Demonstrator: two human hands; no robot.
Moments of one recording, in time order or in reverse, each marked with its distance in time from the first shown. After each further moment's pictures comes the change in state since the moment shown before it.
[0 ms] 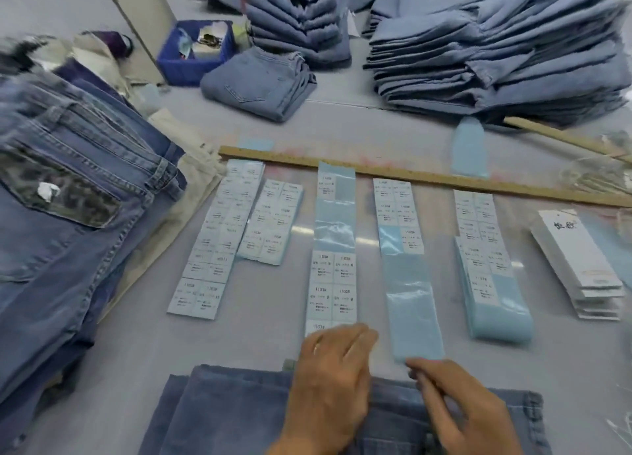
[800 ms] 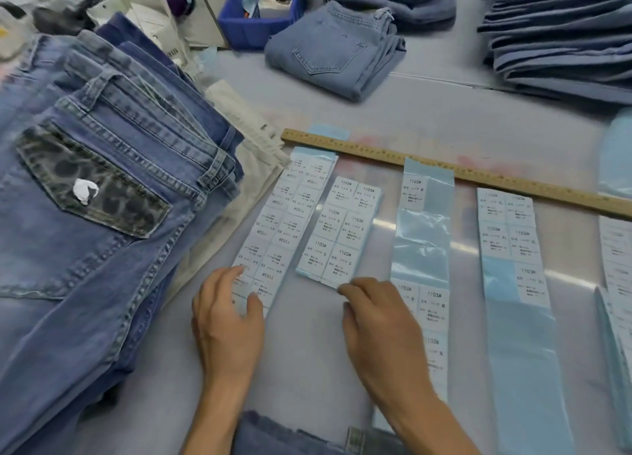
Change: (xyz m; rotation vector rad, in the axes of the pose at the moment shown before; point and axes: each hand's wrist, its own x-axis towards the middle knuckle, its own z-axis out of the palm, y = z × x) left_hand 0.044 -0.185 -0.099 0.160 0.531 -0.802; right_hand 0.147 -0.080 0.174 -0.230 -0.079 -0.296
